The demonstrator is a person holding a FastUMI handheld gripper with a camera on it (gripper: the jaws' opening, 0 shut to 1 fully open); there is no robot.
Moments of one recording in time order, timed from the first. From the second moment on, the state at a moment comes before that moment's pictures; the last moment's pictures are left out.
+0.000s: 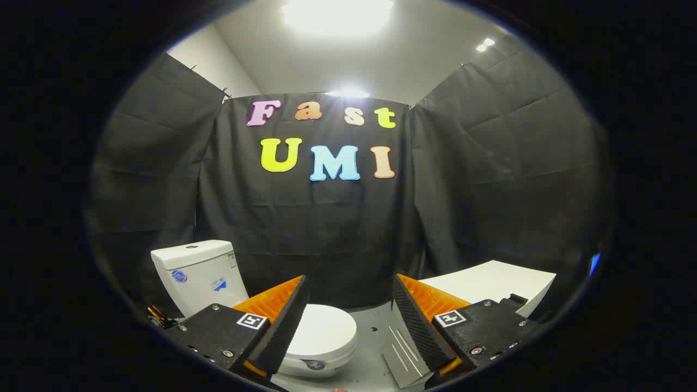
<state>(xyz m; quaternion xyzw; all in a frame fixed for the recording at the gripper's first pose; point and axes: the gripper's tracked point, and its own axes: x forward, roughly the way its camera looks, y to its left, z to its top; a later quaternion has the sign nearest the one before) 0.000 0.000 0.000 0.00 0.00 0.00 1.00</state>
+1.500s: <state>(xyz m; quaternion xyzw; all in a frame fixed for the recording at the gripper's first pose) 0.005 0.072 -0.016 0.06 0.01 0.08 0.99</state>
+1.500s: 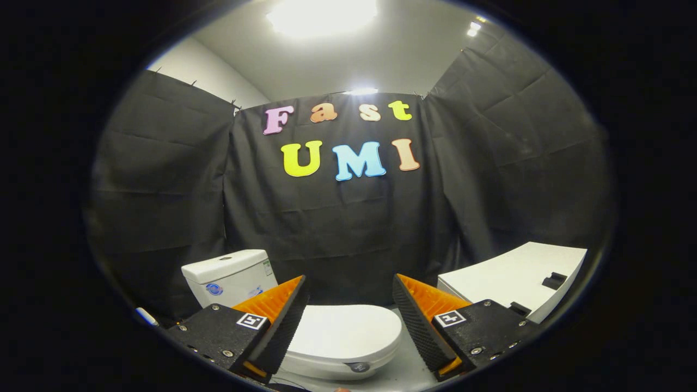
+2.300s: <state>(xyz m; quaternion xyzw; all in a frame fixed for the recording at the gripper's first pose) 0.028 0.117 -0.153 0.24 0.15 0.08 0.96</state>
